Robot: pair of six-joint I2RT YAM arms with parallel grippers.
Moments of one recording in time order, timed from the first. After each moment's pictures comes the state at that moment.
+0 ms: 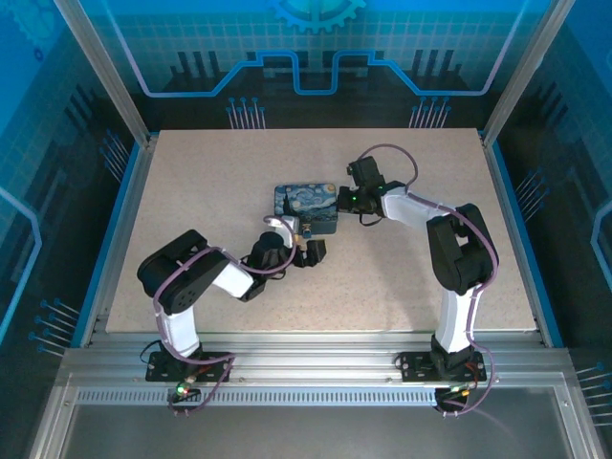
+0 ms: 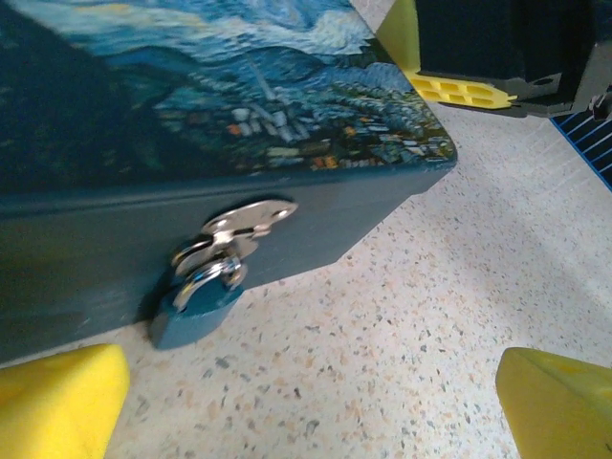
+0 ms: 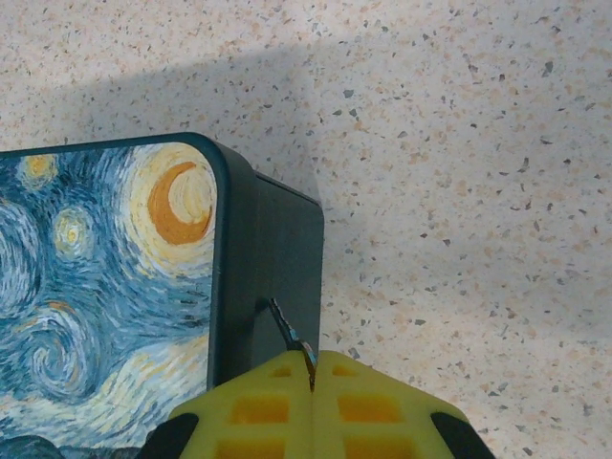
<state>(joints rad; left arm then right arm) -0.65 1.85 0.54 0.94 0.01 -0.54 0.41 1.93 1.31 -0.30 -0.09 0.49</state>
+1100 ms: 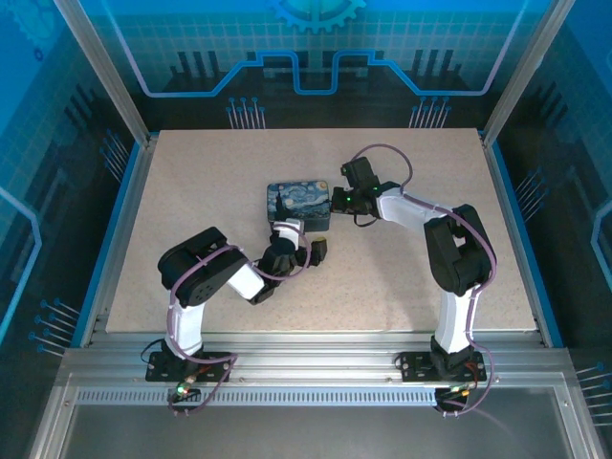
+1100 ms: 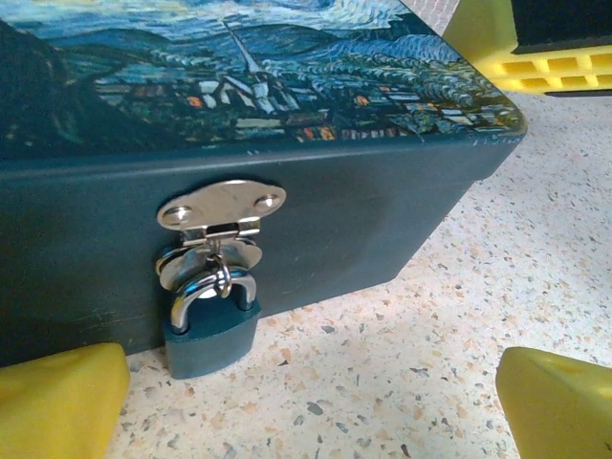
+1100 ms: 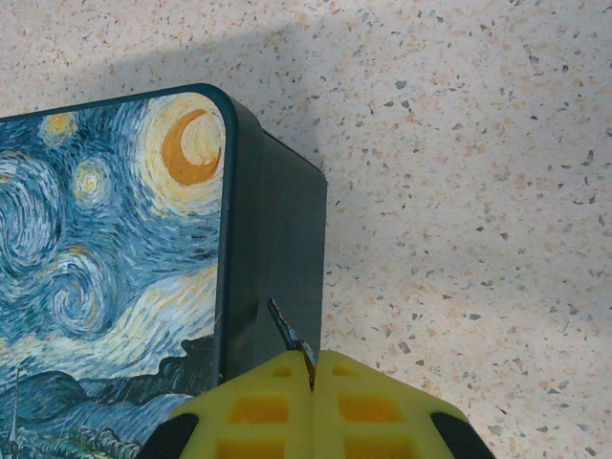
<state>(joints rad) -0.71 1.96 0.57 1.00 -0.27 -0.42 0.45 1.93 1.32 -0.30 -0.09 0.50</state>
